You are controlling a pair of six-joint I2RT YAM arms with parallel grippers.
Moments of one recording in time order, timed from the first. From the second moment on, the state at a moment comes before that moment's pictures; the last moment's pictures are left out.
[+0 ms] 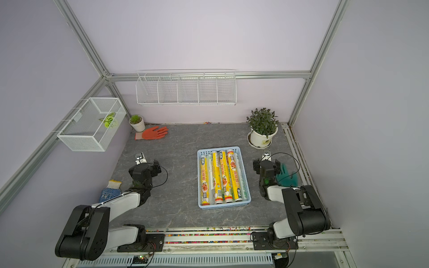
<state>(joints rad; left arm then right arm) -0.16 1.32 0.35 0.60 -0.43 -0.09 0.14 1.48 0.38 0.73 0.40 -0.05</state>
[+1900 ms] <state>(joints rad) -0.01 1.51 0.33 0.93 -0.06 -0.06 0.13 1.55 0.37 0.80 0.37 -0.04</state>
